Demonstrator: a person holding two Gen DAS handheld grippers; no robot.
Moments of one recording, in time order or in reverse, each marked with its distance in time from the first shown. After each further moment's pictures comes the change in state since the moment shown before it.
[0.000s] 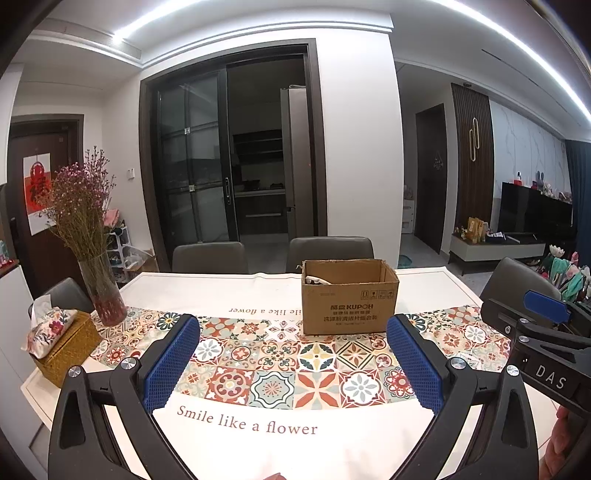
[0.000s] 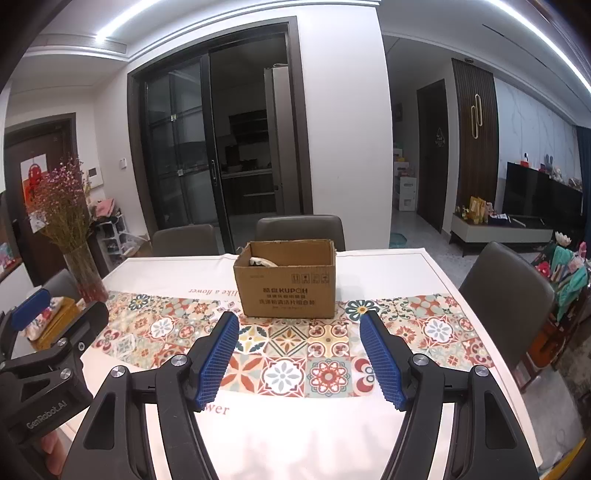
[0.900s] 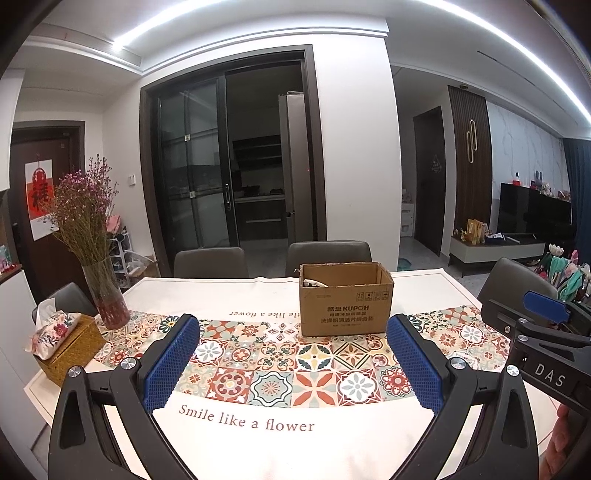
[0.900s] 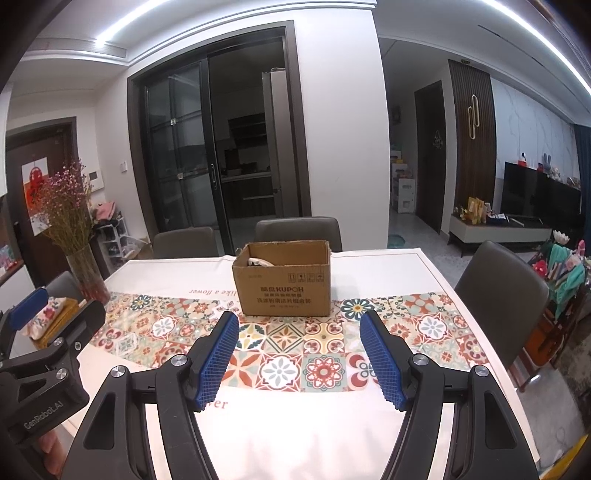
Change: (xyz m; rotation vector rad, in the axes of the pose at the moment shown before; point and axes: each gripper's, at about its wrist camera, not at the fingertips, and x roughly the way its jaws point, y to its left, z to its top) left arm -0.014 -0.008 -0.002 0.010 -0.021 0.006; right arm -0.017 -0.008 -0.005 0.005 -0.012 -0.002
